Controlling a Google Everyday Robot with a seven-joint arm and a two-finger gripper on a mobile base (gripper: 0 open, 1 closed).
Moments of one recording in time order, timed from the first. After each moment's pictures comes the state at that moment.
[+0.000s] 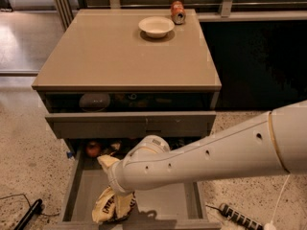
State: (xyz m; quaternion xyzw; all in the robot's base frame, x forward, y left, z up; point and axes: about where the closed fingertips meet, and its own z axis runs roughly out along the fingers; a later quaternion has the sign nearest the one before) arm 0.424 0.142 0.569 -0.84 0.47 0.06 0.27
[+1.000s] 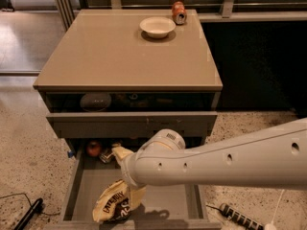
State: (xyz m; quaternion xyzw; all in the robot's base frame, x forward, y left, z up) arm 0.441 0.093 0.594 -0.82 0.51 0.02 0.26
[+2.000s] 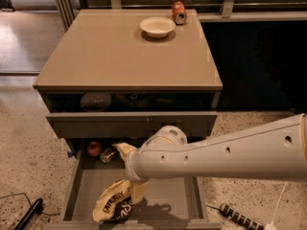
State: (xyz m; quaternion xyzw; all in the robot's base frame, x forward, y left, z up) arm 0.461 0.087 0.585 -0.81 0.52 0.02 0.26
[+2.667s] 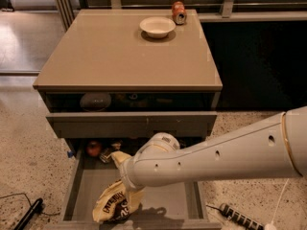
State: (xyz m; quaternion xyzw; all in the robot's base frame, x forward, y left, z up) arm 0.441 0.101 0.564 -0.82 0.51 0.04 0.25
